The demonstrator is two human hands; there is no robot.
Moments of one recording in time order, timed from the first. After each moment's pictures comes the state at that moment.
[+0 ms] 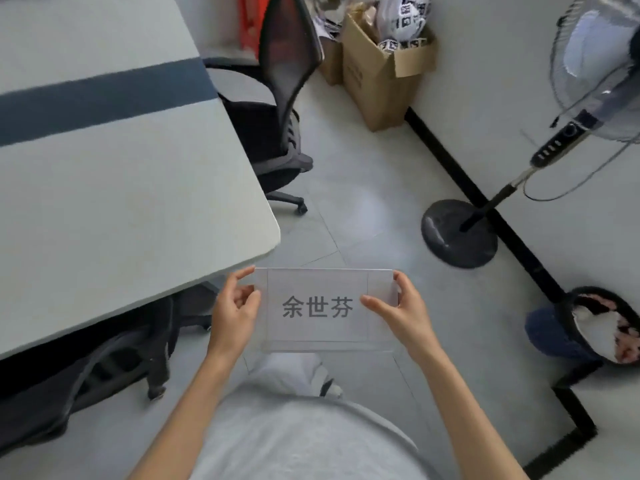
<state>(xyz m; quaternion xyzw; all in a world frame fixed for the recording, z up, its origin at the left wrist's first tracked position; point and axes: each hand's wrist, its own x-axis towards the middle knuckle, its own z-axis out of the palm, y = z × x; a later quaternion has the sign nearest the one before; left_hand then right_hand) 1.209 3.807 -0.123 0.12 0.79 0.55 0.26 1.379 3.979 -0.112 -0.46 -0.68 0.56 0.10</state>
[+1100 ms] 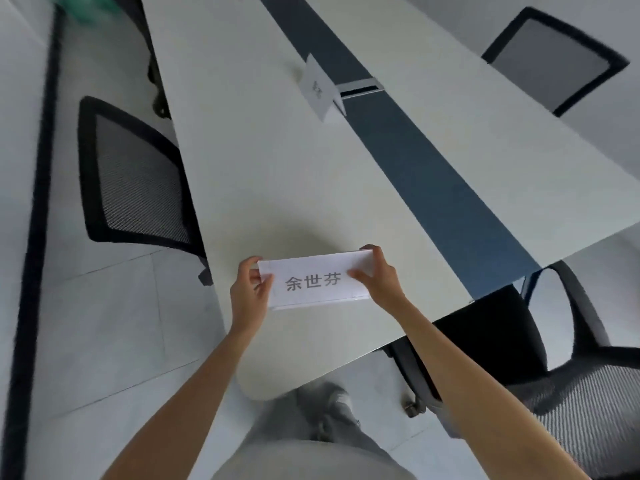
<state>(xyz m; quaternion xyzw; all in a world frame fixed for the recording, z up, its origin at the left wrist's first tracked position) 1.003 3.930 -0.159 -0.46 0.70 0.46 -0.29 0.815 4.062 -0.140 0.27 -0.81 0.41 -0.31</state>
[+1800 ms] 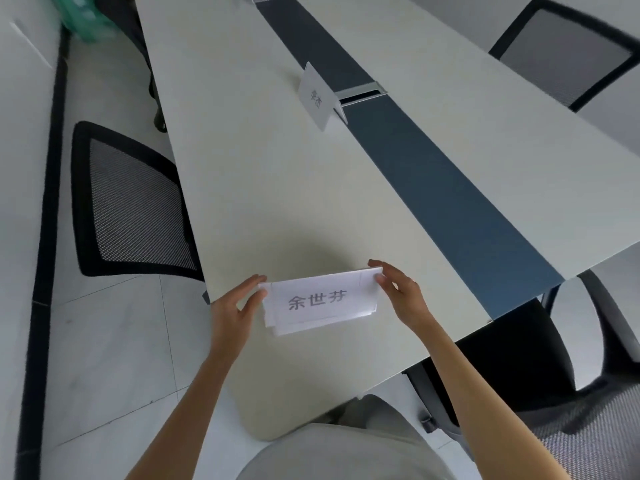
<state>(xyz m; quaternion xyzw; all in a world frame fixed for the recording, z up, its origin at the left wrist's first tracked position) 1.005 3.902 -0.139 -0.43 0.76 0.41 -0.26 0.776 4.066 -0.162 0.30 -0.77 0.46 -0.30</state>
